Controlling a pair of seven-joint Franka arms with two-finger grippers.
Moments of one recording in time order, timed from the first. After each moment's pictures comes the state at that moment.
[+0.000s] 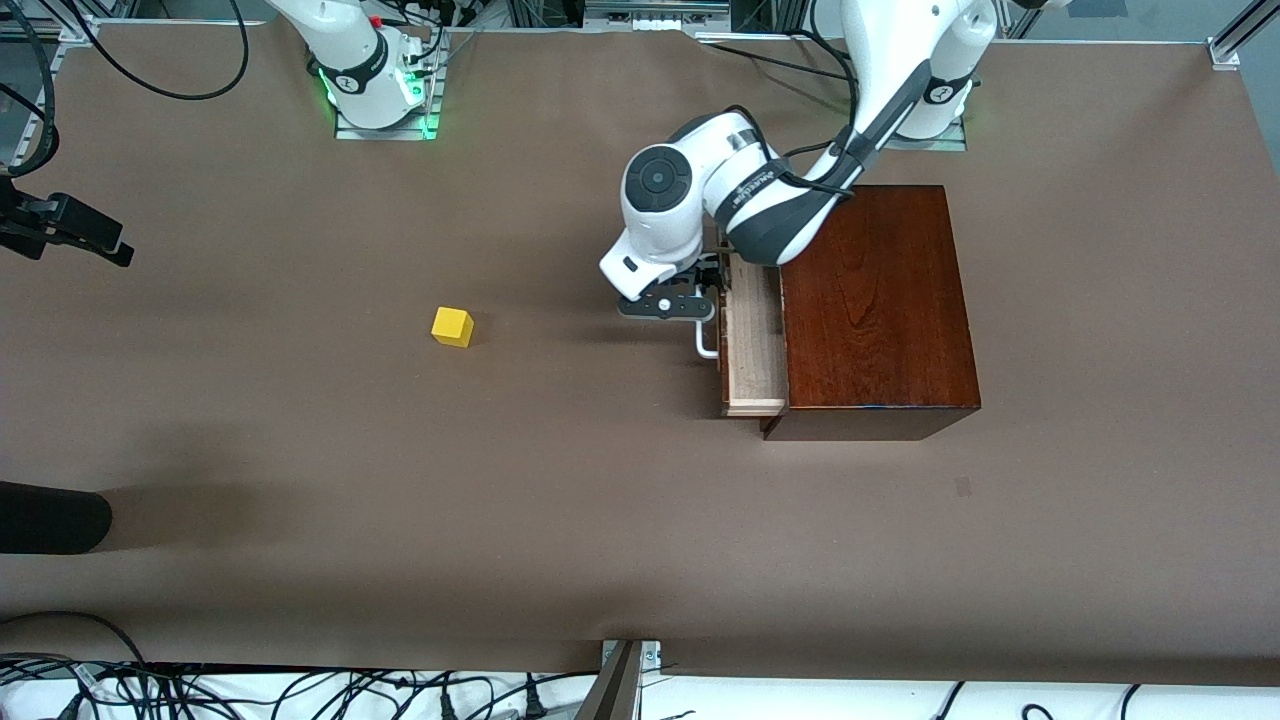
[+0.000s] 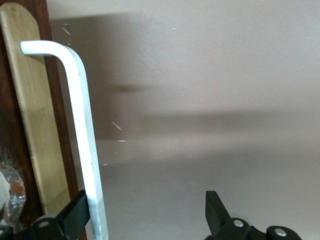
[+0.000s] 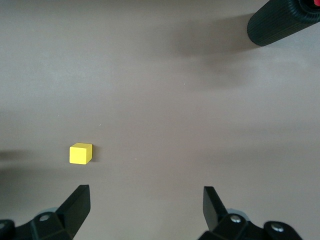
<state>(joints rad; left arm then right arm) -0.43 0.62 -0.46 -1.56 0.21 1.98 -0.89 0.01 0.06 -0.08 -1.51 0.00 1.57 0.01</state>
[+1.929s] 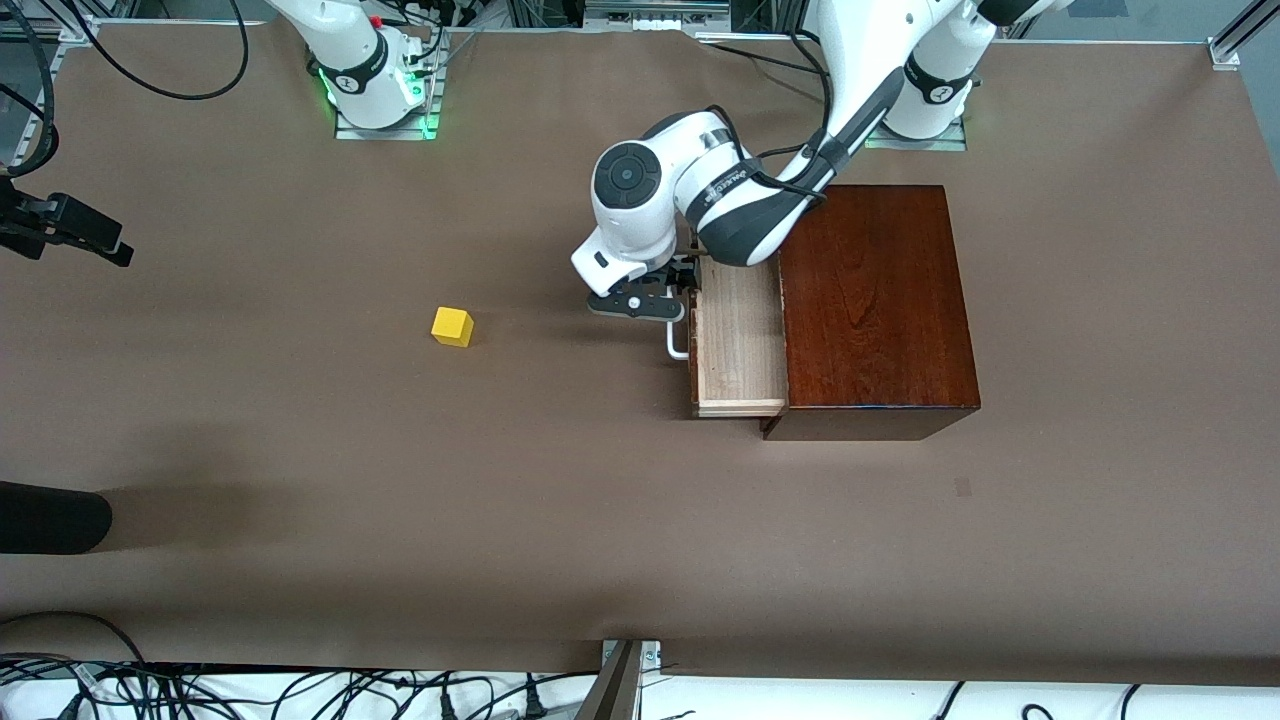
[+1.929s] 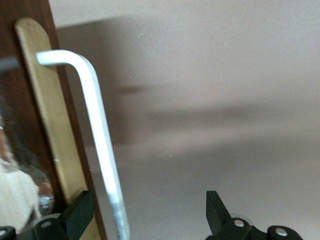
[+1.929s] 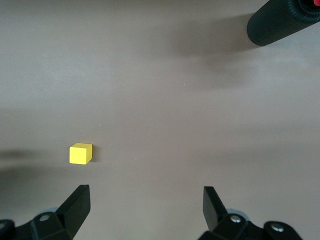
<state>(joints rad) -0.47 0.67 -0.44 -1.45 0.22 1.92 -0.82 0.01 0.06 -0.08 -1.51 0.00 1.57 0.01</state>
